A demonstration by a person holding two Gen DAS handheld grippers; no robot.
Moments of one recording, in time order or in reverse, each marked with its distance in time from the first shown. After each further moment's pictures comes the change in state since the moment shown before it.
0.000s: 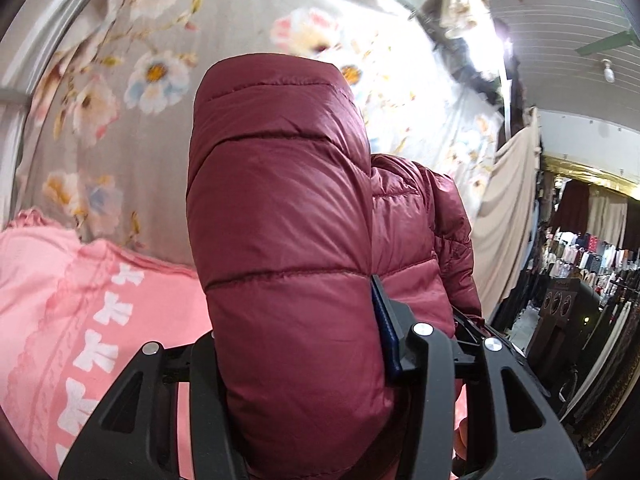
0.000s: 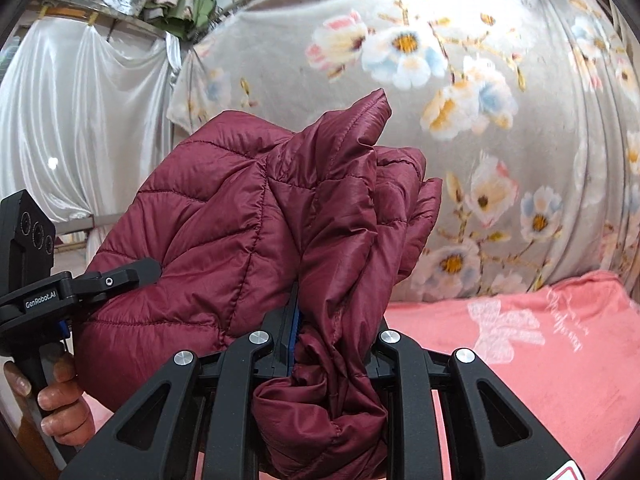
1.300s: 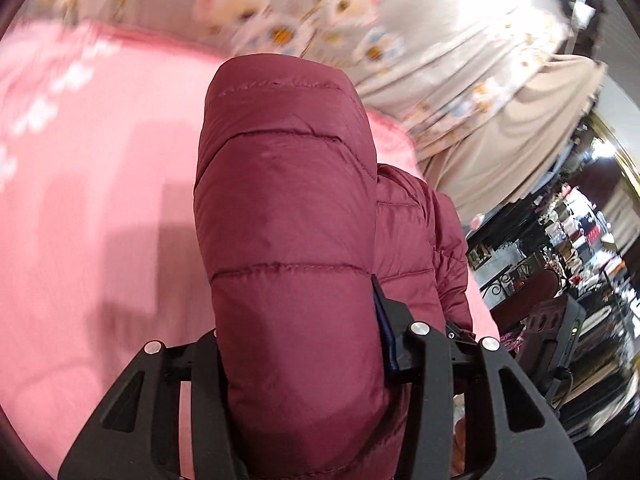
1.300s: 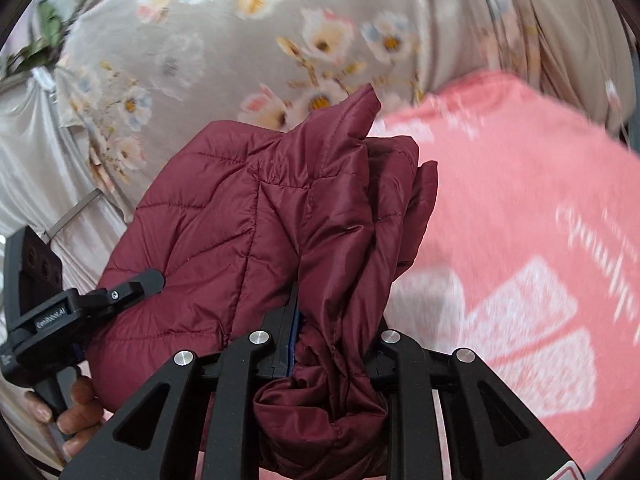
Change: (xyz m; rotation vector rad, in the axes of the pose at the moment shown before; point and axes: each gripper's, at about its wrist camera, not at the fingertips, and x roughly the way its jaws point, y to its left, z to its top) left arm 0.089 -0.108 -0.165 -0.236 0.544 0.017; right arm -0.146 -0.115 -0.116 0.388 0.331 -0.201
